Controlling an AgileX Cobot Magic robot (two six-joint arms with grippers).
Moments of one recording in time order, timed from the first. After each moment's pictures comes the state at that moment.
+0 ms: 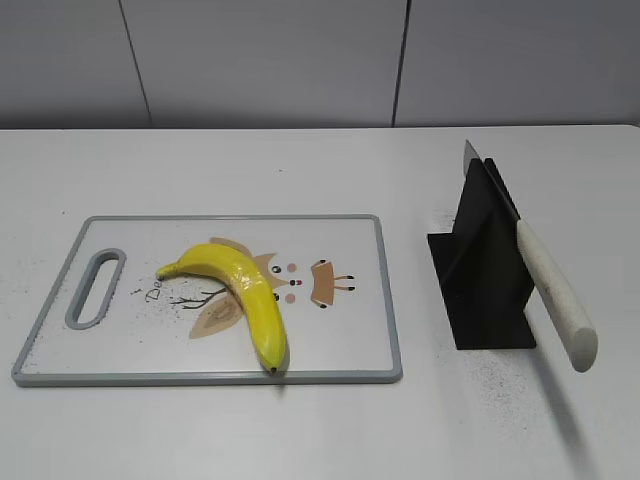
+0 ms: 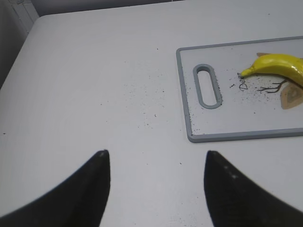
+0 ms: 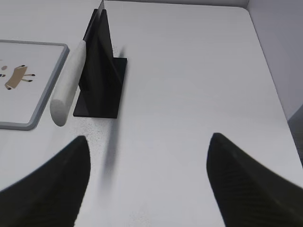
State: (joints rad) left arm -0.07 0.01 -0.48 -0.01 1.10 0.15; right arm 0.09 0.02 -0.52 -0.01 1.05 0.02
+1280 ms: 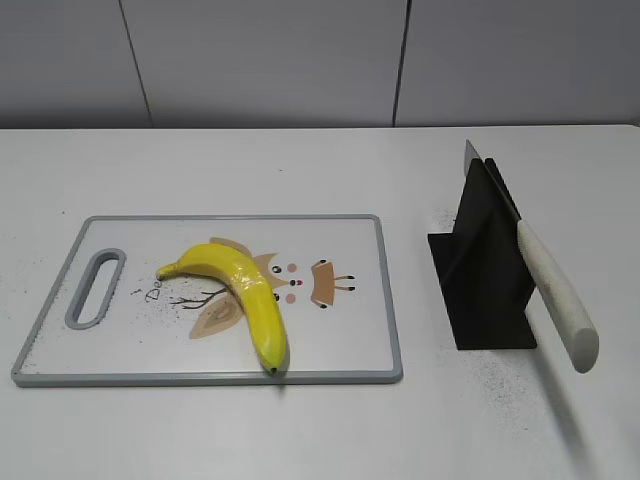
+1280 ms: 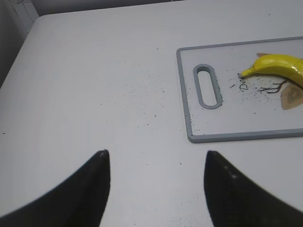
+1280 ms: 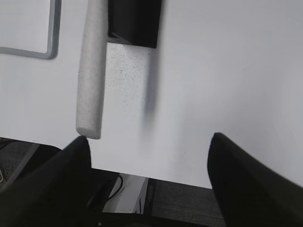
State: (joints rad) left arm -0.07 0.01 -0.48 -0.01 1.10 0.15; right arm 0.21 1.16 -1.00 0.07 1.19 0.08
